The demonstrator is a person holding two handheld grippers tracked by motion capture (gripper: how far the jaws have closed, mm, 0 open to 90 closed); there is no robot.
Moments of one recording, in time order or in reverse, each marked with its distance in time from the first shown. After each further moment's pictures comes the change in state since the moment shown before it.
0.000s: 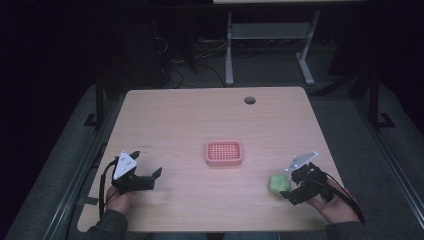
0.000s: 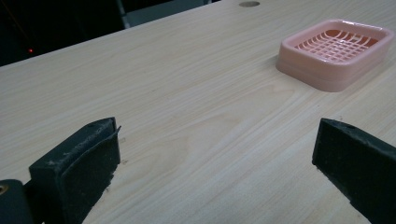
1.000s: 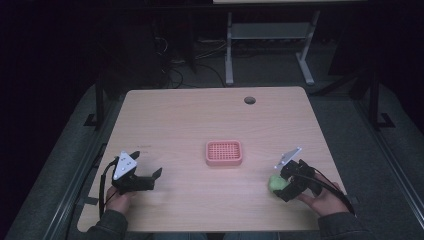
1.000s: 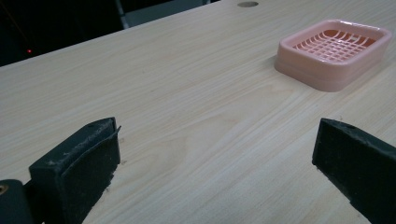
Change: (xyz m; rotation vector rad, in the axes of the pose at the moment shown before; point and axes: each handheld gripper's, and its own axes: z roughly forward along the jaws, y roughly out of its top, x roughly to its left) left arm 0.000 0.000 0.000 0.000 -0.004 0.003; right arm -0.002 0.020 0.024 0.090 0.032 -0.033
